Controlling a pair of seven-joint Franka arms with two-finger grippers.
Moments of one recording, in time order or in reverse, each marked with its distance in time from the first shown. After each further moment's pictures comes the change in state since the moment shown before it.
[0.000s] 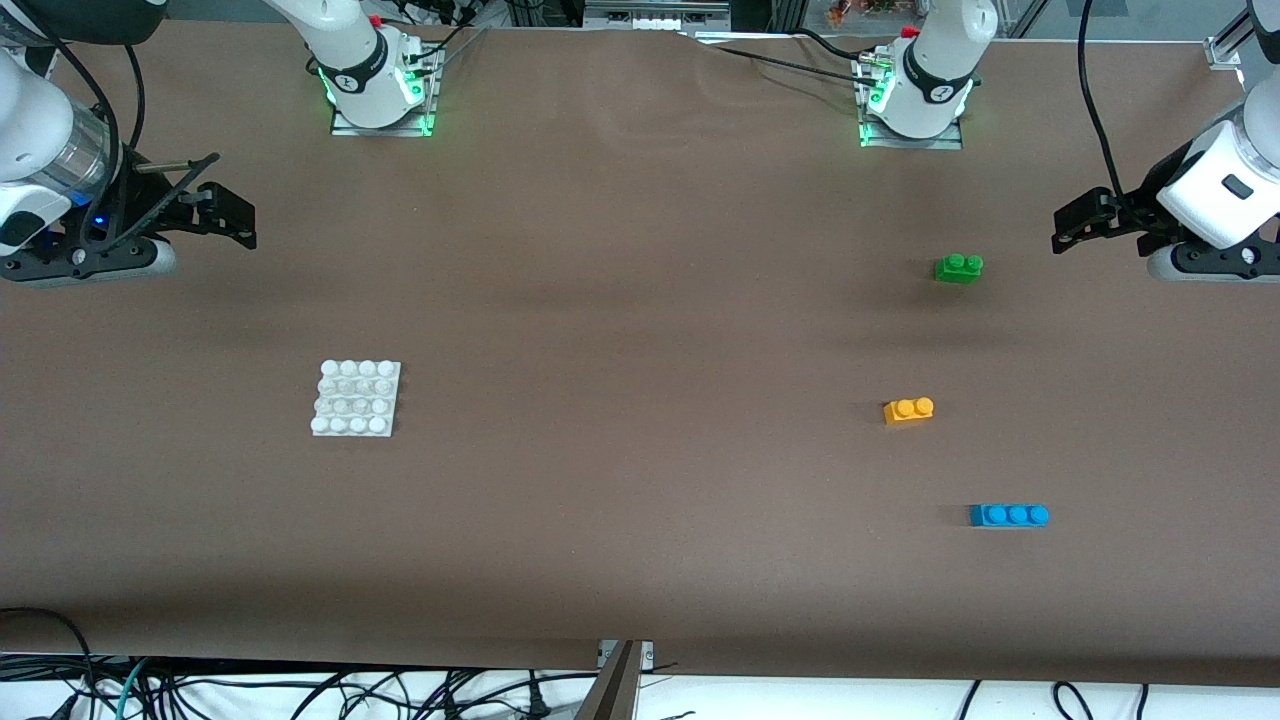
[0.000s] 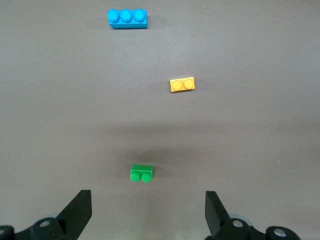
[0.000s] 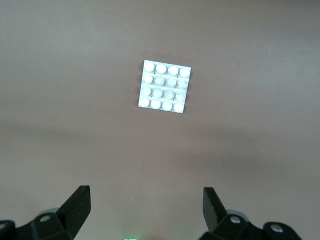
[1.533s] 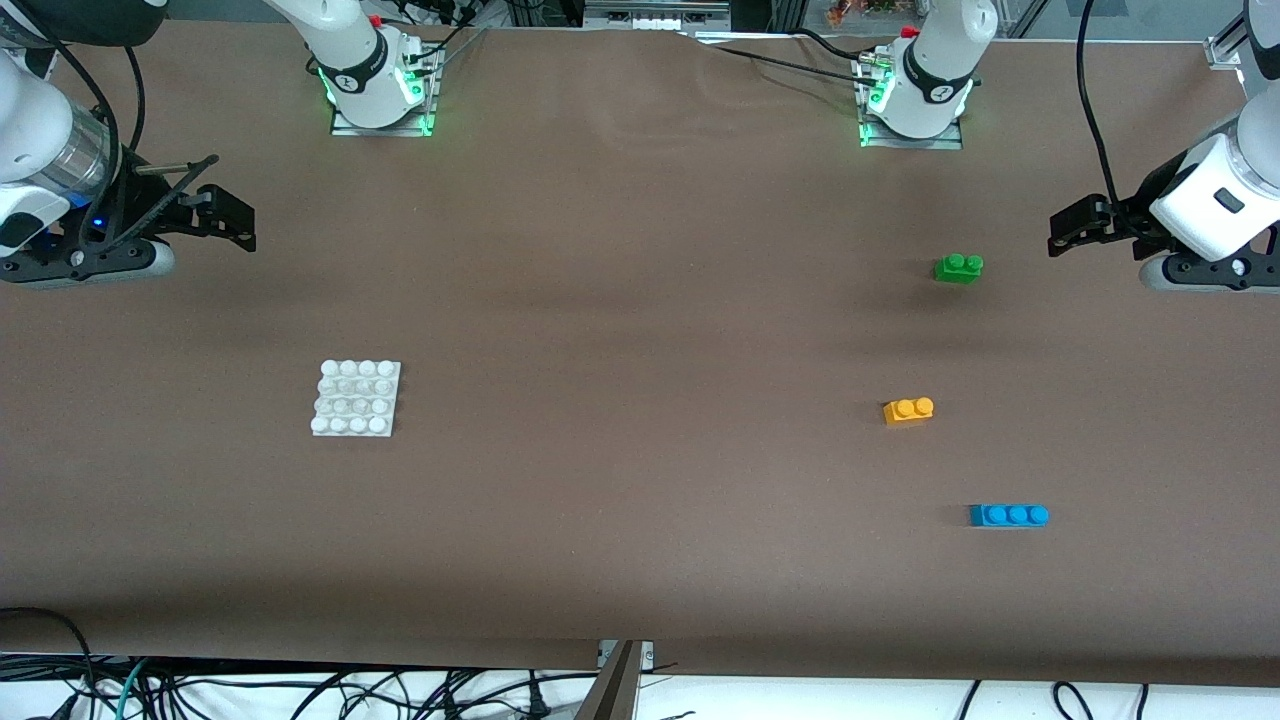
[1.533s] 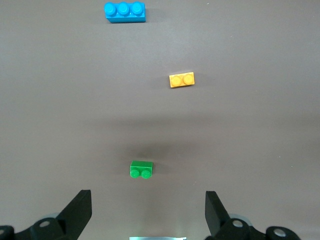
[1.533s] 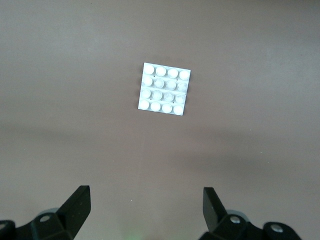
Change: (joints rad) left arm 0.000 0.032 -0.003 0.028 0.000 -0.031 0.003; right arm 0.000 0.001 0.000 -0.001 0.000 0.012 0.000
